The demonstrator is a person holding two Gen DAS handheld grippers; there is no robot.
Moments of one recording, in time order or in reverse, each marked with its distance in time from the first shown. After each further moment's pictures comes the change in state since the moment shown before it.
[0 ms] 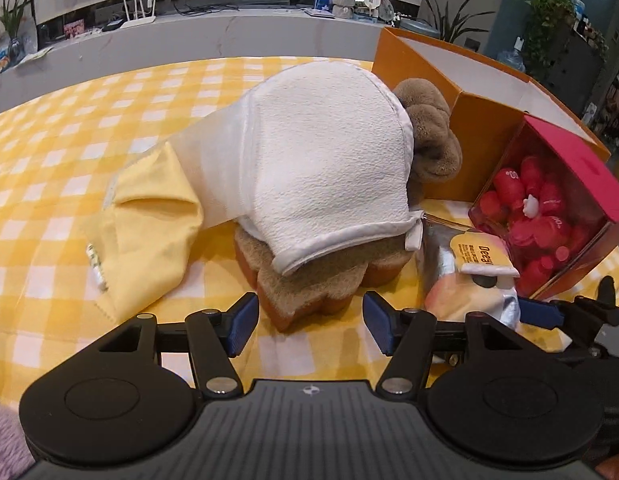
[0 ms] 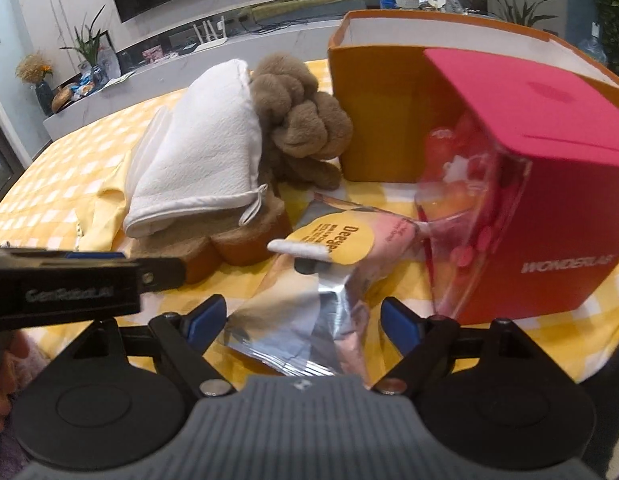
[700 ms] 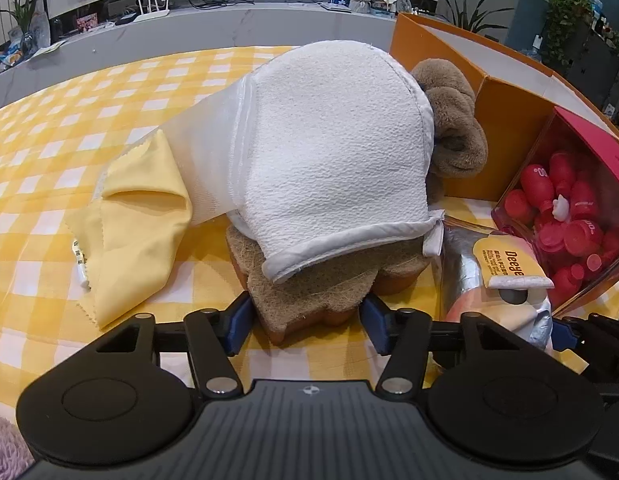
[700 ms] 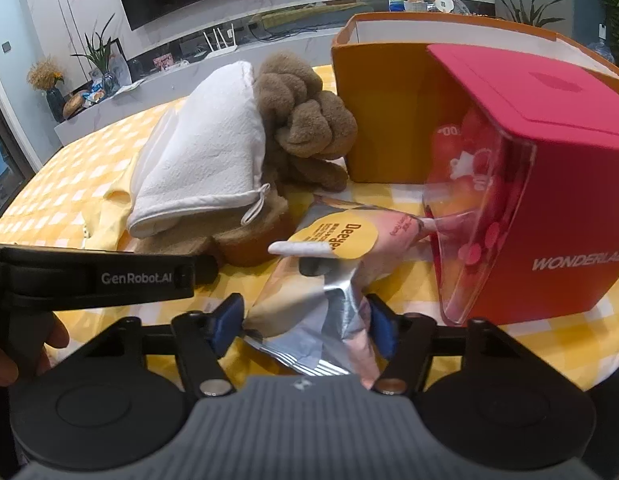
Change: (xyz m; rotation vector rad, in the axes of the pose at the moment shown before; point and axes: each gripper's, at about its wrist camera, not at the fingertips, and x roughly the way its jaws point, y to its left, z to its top) left arm 0.015 -0.006 0.004 -0.028 0.021 0.047; right arm 0.005 -0.005 -0.004 0.003 -0.029 0.042
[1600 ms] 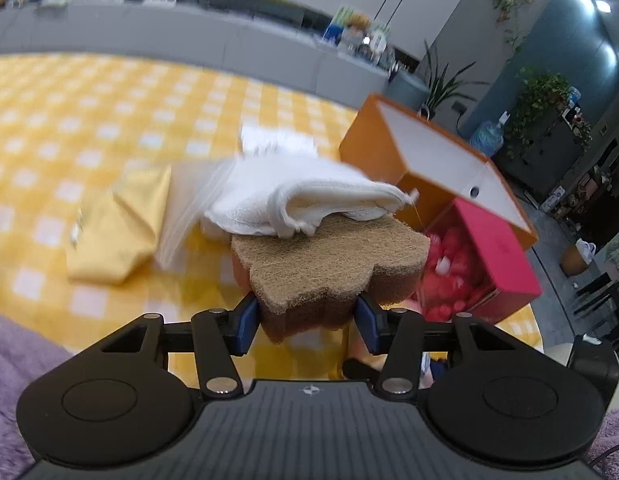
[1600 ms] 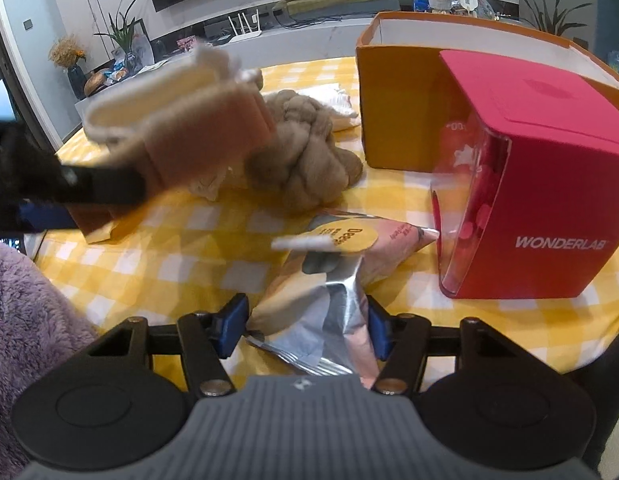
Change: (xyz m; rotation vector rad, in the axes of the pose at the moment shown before) left arm -0.104 0.026 0.002 -0.203 -0.095 -0.221; right arm -0.022 0.001 -0.004 -0.067 0.045 0.055
